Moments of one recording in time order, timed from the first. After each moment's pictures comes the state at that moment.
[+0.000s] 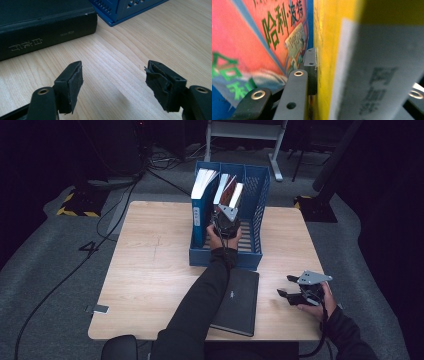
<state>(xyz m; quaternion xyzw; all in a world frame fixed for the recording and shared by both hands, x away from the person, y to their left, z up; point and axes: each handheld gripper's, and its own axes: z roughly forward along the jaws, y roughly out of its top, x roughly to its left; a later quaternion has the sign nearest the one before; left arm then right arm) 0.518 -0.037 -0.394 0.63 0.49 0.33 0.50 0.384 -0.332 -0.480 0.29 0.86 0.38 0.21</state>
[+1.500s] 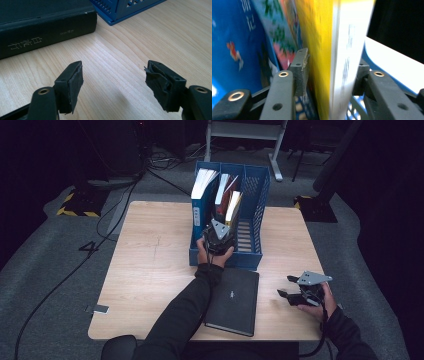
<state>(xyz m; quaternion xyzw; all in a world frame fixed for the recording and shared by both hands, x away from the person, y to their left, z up) 0.473 0.001 -0.420 0.69 0.43 0.29 0.51 0.382 -0.332 -0.479 0.29 0.86 0.37 0.21</state>
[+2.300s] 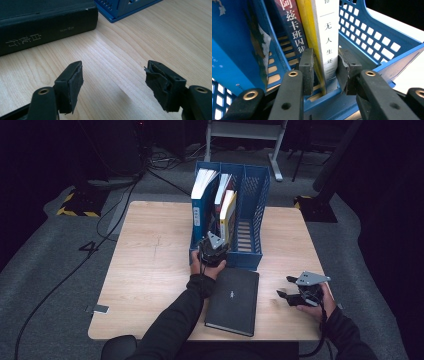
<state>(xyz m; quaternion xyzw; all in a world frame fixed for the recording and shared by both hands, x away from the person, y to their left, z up) 0.461 0.011 -0.447 0.74 0.42 0.25 0.46 0.383 -0.330 -0.482 0.28 0.86 0.36 0.21</state>
